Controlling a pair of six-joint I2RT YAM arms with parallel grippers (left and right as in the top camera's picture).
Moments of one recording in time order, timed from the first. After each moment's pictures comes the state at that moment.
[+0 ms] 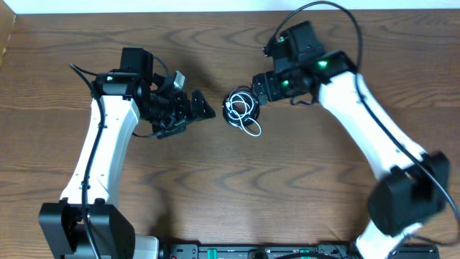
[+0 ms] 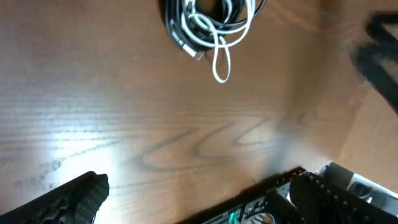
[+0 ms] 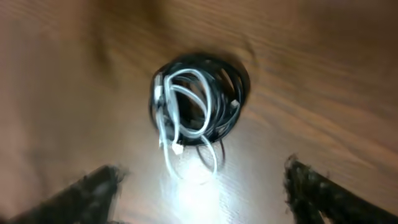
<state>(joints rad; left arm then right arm) -0.04 1.60 1.37 -1.19 0.62 -0.25 0.43 1.86 1.62 -0.85 -0.26 0.20</state>
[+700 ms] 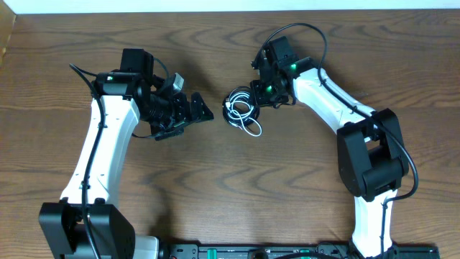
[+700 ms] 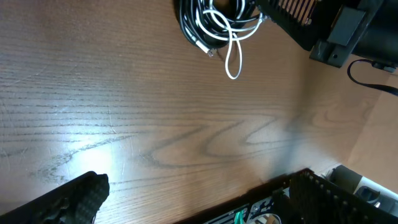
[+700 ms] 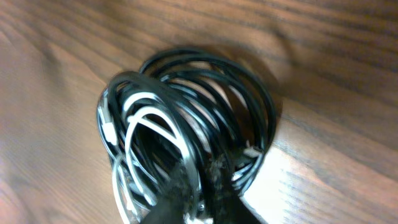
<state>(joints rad) -0.04 1.60 1.37 -1.20 0.59 -0.25 0.43 2.14 1.62 -0.68 -0.38 0.28</state>
